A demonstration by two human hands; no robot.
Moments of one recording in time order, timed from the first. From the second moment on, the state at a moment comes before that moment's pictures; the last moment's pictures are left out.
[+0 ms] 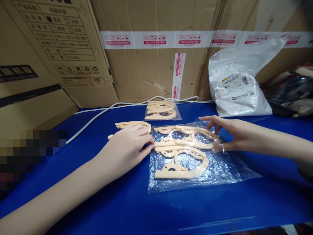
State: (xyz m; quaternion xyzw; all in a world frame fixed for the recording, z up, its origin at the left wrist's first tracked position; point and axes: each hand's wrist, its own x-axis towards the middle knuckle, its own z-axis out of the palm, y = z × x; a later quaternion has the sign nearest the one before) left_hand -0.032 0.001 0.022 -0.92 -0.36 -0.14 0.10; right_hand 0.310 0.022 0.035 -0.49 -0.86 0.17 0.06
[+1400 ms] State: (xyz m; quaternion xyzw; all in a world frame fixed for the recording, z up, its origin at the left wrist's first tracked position) left_hand -0.033 0.001 0.020 -0.89 -0.42 -0.15 0.00; right_hand 0.281 0.037 0.004 -0.45 -0.71 0.45 0.30
